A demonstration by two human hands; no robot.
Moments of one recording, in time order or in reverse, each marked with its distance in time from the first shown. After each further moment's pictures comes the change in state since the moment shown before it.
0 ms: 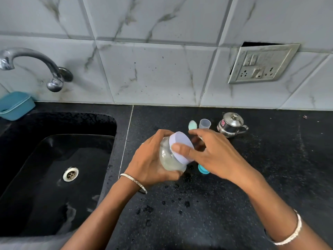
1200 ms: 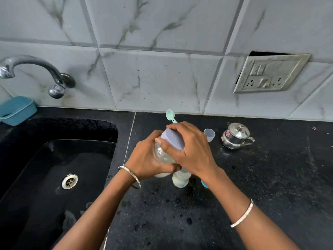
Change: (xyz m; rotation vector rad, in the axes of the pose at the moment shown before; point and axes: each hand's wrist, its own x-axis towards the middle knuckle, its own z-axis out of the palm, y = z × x) left_hand 0.042 -0.026 -0.011 -0.183 0.019 -0.129; right_hand 0.072 -0.008 0.051 0.062 0.366 -0.363
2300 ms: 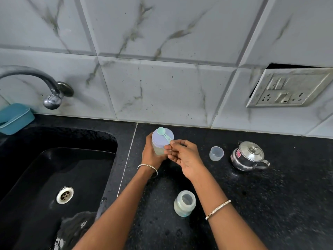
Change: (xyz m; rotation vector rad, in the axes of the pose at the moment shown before) left_hand 0.122 -0.126 0.049 -0.210 0.328 -0.246; right_hand 0.072 0.072 0.078 1.093 -0.048 1.057
